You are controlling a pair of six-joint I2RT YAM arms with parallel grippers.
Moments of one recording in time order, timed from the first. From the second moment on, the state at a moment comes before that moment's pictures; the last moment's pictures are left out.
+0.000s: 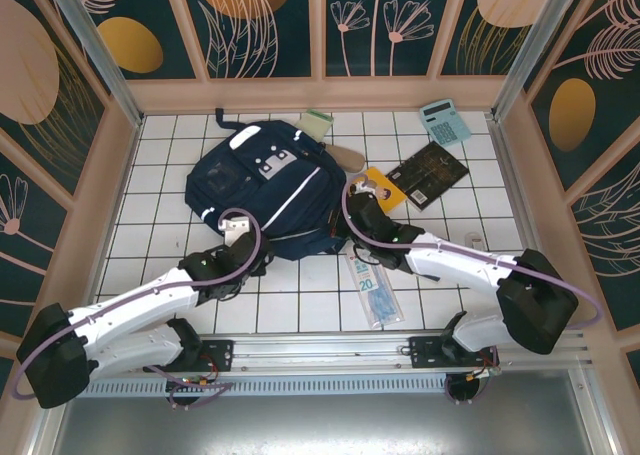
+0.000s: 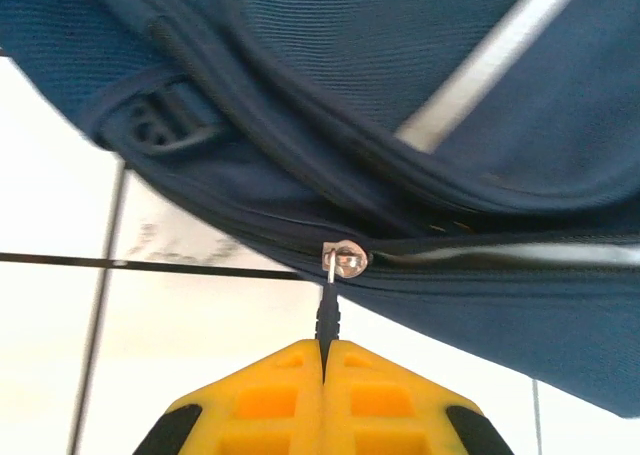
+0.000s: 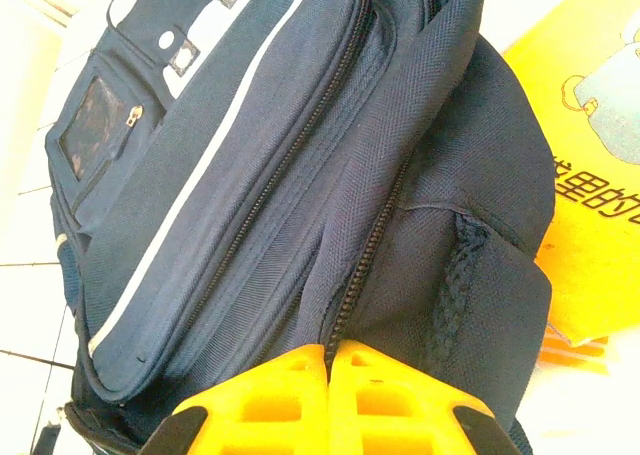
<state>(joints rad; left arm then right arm) -0.85 1.05 0.60 -0.59 -0.48 -0.86 0.86 1.36 0.77 -0.04 0.19 0.84</state>
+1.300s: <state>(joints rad) -0.36 1.02 0.66 -0.36 -0.14 -0.76 0.92 1.41 0.67 0.17 0.06 0.80</state>
